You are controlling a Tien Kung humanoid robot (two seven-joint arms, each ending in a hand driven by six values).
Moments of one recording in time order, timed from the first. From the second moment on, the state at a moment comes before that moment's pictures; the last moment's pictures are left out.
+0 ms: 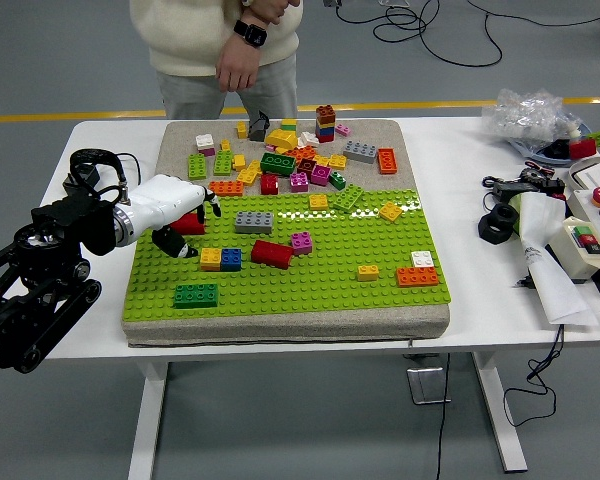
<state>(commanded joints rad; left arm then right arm) -0.68 0.32 -0.91 -1.07 2.27 -0.23 -0.06 0.04 -0.16 1.40 0.18 -1.58 0.04 0.00</state>
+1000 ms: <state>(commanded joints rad) -0.72 0.22 -0.90 -0.88 2.26 -0.24 -0.05 0.04 -0.16 1.40 0.18 -1.58 0.04 0.00</state>
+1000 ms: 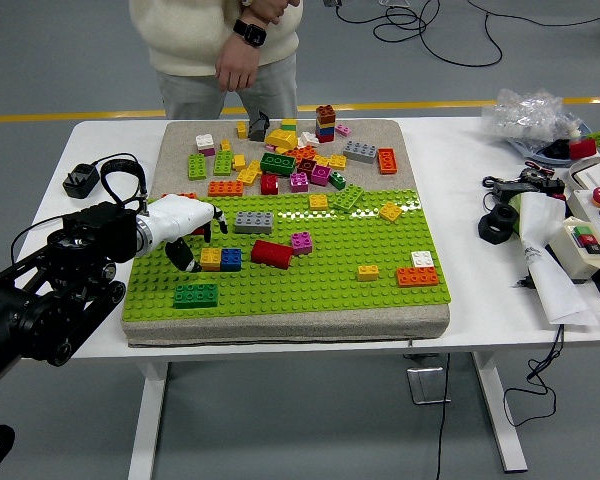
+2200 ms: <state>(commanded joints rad) -0.76 0.17 -0.89 -0.74 2.21 -0.21 -0.05 0.04 -0.16 1.40 0.18 -1.58 0.04 0.00</state>
